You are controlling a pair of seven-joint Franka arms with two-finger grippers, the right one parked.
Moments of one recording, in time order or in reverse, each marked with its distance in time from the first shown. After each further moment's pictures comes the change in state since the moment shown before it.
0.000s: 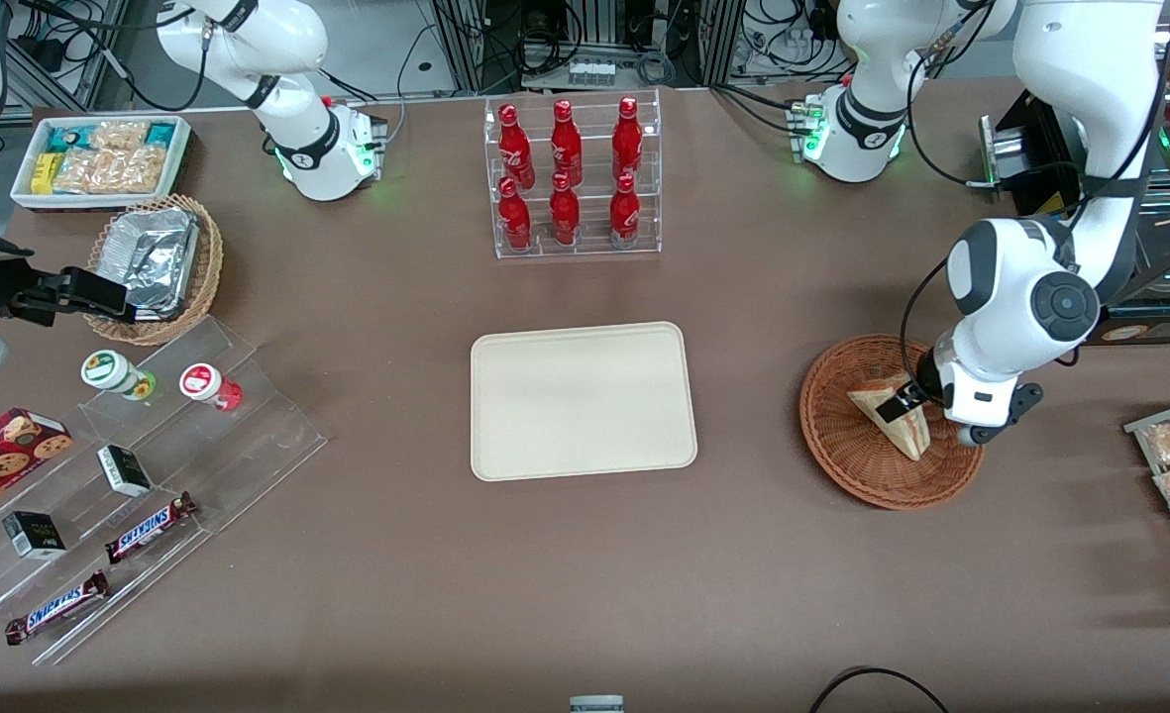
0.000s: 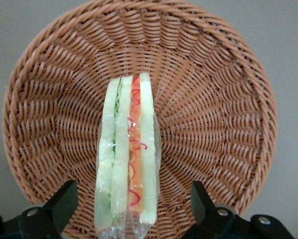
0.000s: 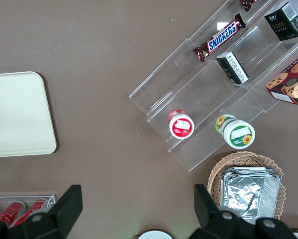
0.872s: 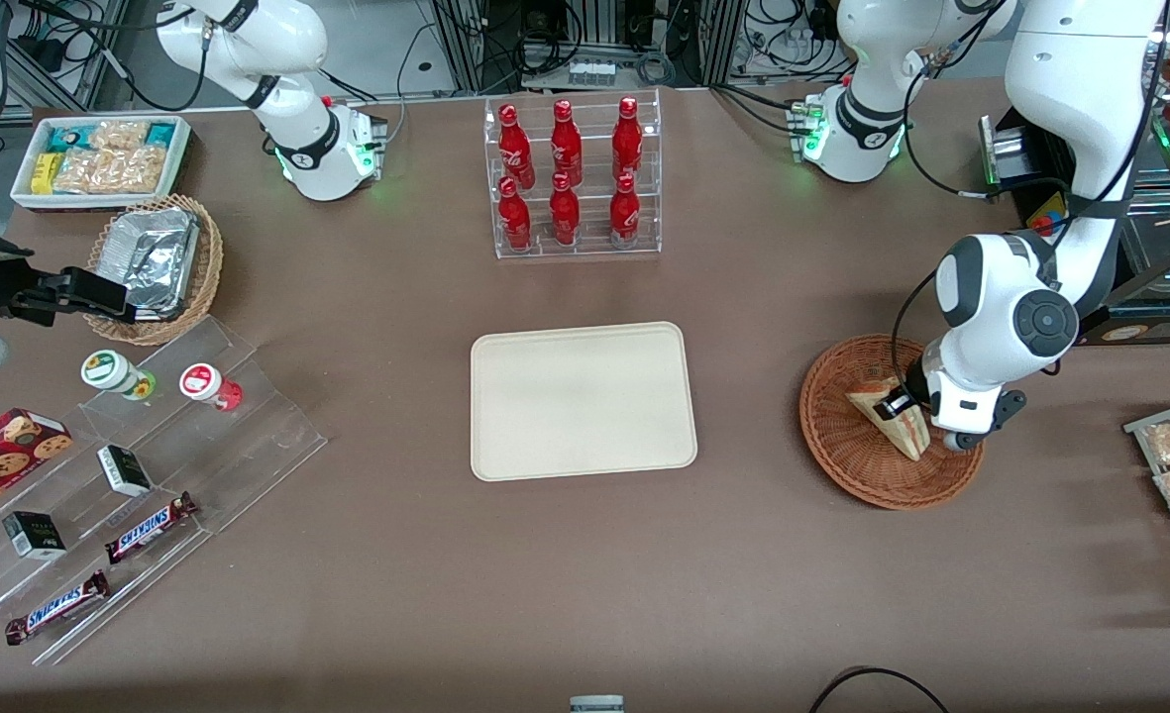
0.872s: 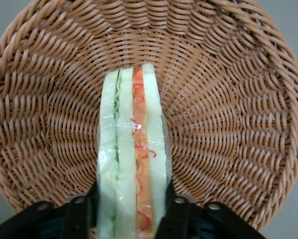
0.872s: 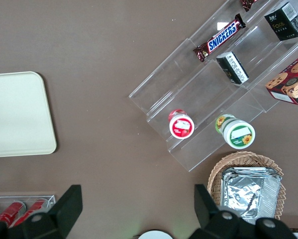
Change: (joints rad) arm 0.000 0.047 0.000 -0.004 0.000 0.028 -0.001
